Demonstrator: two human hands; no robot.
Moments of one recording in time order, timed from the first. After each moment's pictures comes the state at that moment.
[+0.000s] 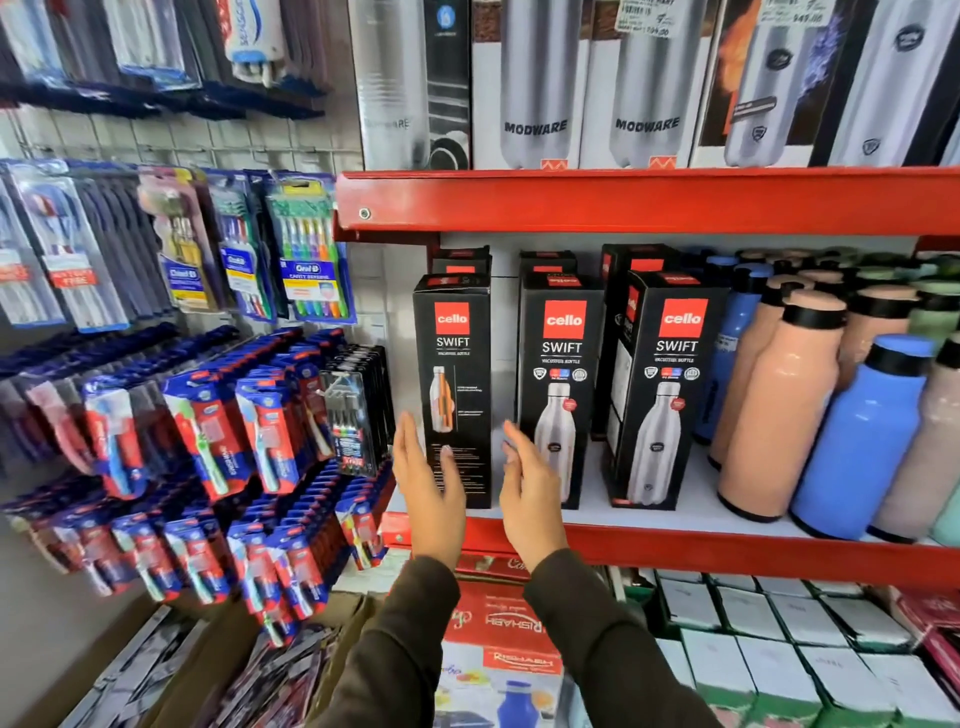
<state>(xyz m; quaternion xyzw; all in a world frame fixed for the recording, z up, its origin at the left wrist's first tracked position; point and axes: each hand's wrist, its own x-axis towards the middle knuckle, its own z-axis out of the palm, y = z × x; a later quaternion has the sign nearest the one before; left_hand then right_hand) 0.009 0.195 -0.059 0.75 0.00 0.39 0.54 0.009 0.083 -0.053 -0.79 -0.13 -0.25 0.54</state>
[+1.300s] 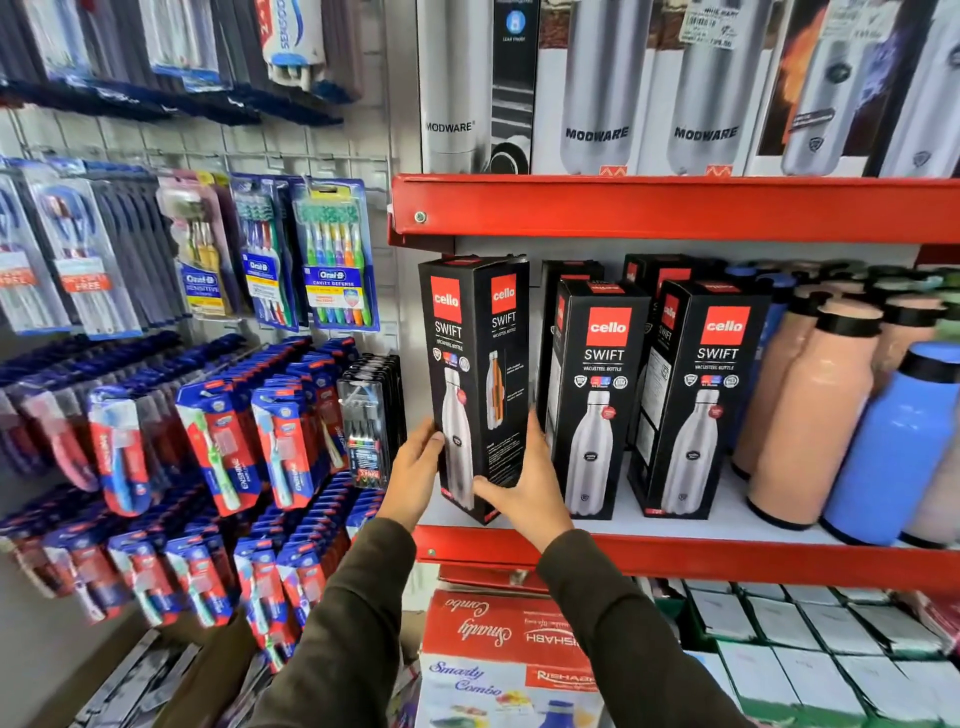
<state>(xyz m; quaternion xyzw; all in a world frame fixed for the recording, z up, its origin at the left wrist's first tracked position) 0.058 0.279 -0.042 0.71 -0.09 0.13 0.69 0.030 0.121 -0.038 -0.81 -0.14 -0.17 0.54</state>
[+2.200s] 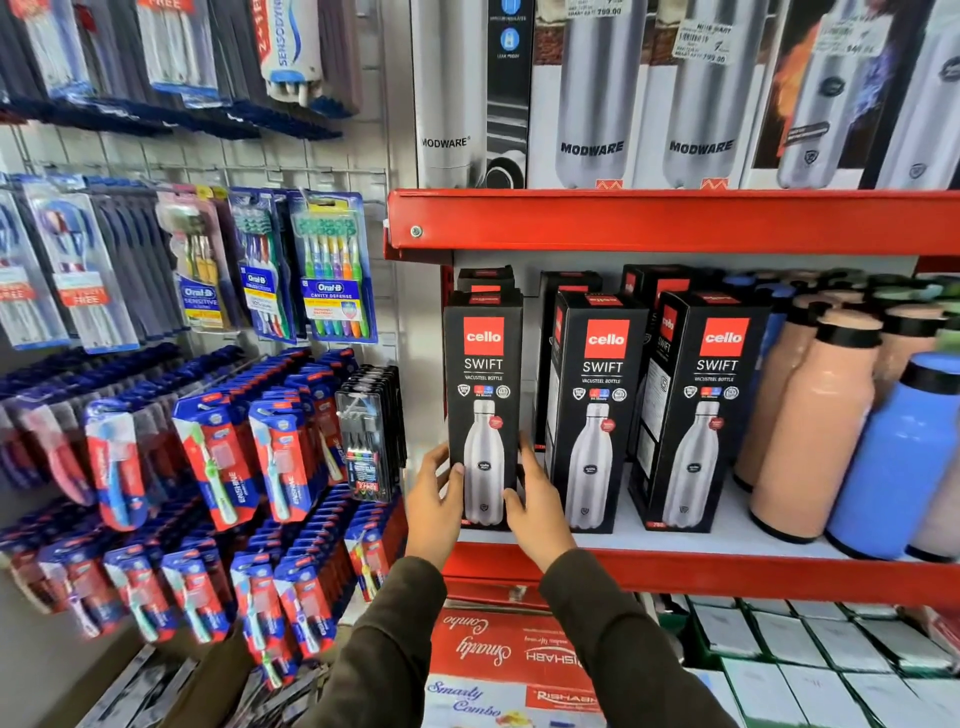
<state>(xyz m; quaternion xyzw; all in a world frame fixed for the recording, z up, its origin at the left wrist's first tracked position) 0.049 0.250 -0.070 0.73 -0.07 0.23 0.64 0.045 0.111 -0.058 -0.85 -0.12 -0.14 0.50</state>
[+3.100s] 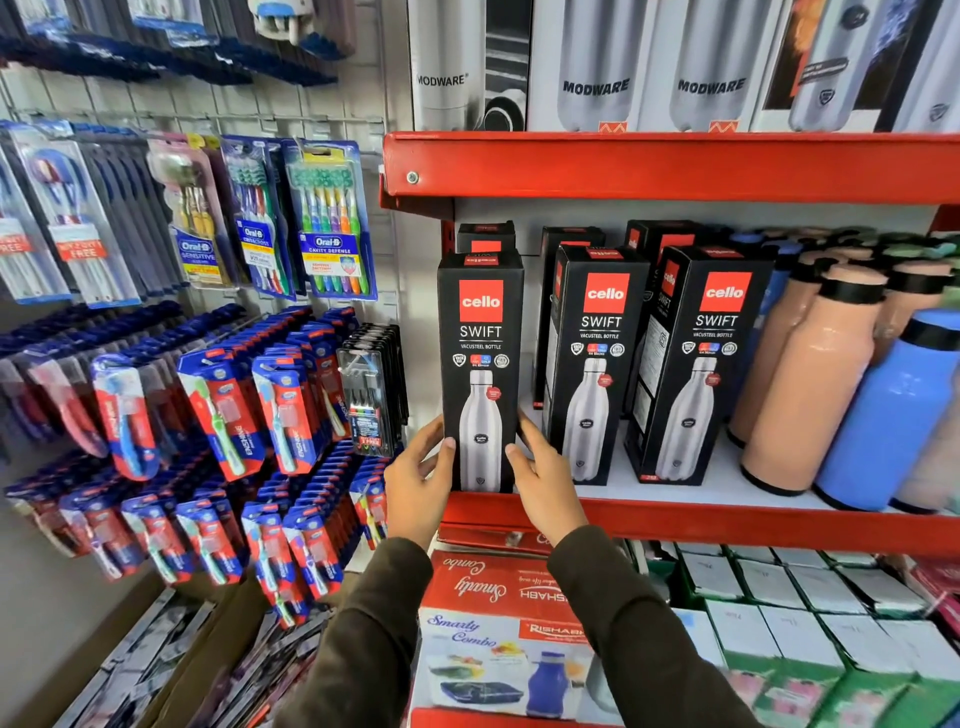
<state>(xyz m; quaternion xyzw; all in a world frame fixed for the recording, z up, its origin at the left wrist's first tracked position) 0.000 0.258 -0.076 0.71 -0.04 0.27 0.64 0.012 0.099 -0.067 -0.80 -0.13 -0.12 0.57</state>
